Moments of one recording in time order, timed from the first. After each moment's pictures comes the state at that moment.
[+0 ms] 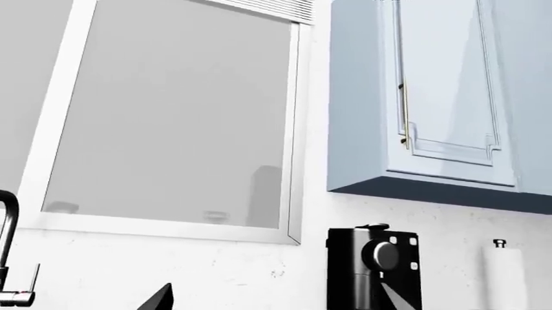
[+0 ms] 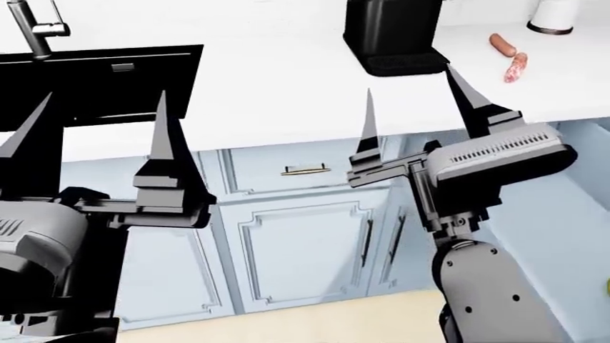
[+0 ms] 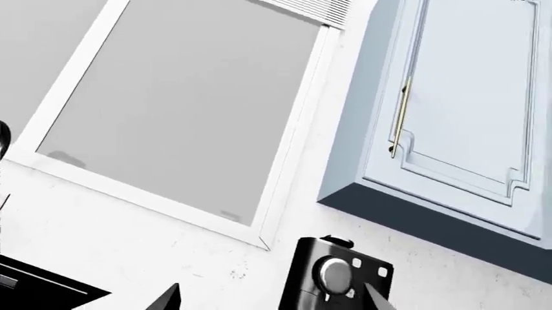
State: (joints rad) left arm -0.36 -0.46 0.12 1.02 -0.63 -0.57 -0.58; right arm 0.50 0.26 -0.25 -0.36 -0.02 0.16 0.07
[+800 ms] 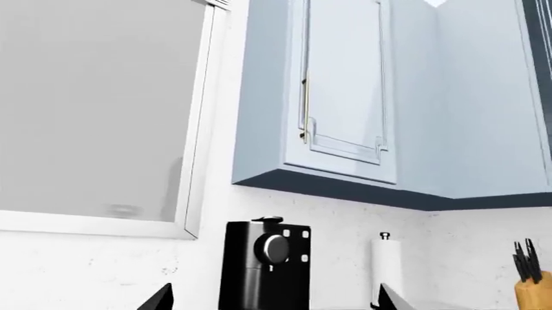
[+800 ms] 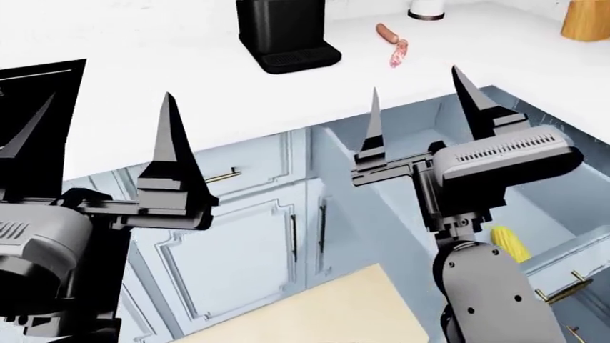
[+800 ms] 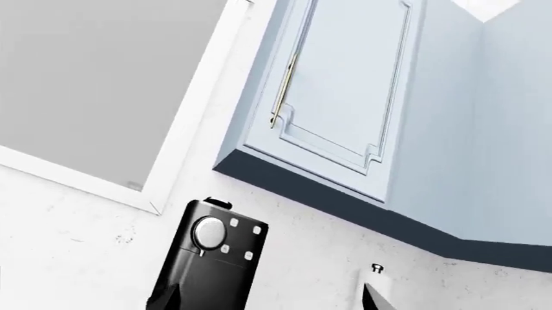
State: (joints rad) left arm -0.36 -0.50 0.16 1.00 -0.63 -0.51 -0.62; right arm 0.50 0.27 -0.25 -0.36 0.00 0.16 0.10
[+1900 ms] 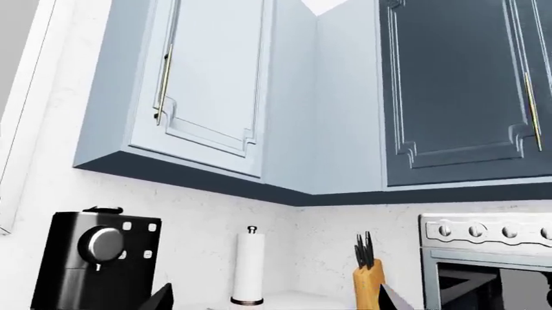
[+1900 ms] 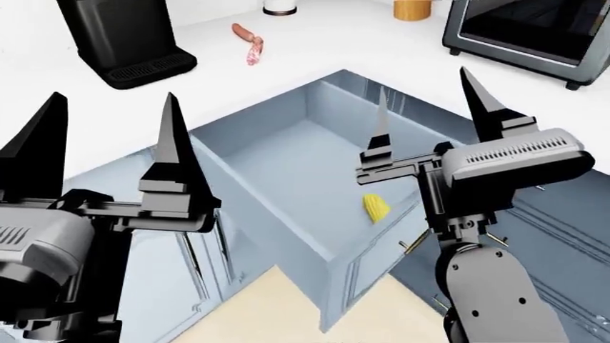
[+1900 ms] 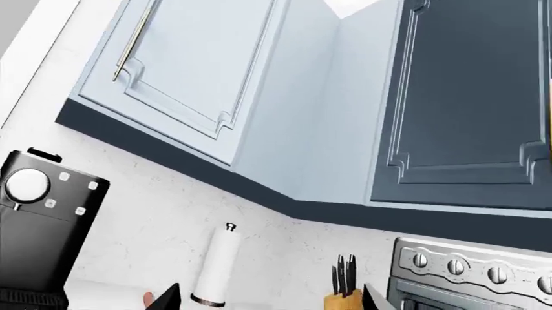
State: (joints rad) left arm -0.38 -0.55 0.21 1.01 -0.65 -0.48 -0.67; right arm 0.49 0.29 -0.25 -0.36 0.02 0.15 0.14
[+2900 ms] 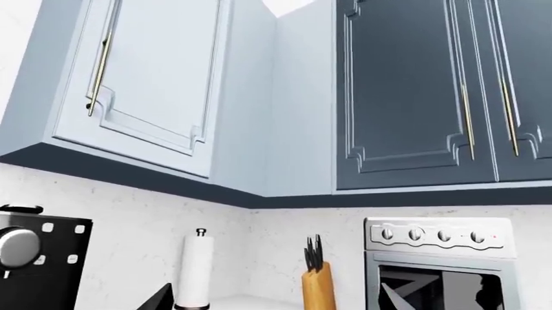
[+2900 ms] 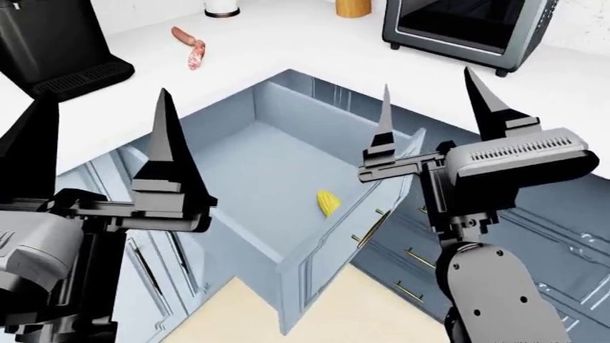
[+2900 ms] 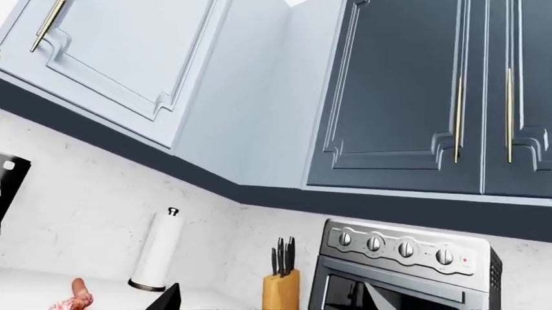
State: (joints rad) left arm -0.39 -0.59 0.24 1.01 -0.67 -0.45 -0.71; right arm 0.49 0.29 -0.25 -0.36 0.05 0.16 0.17
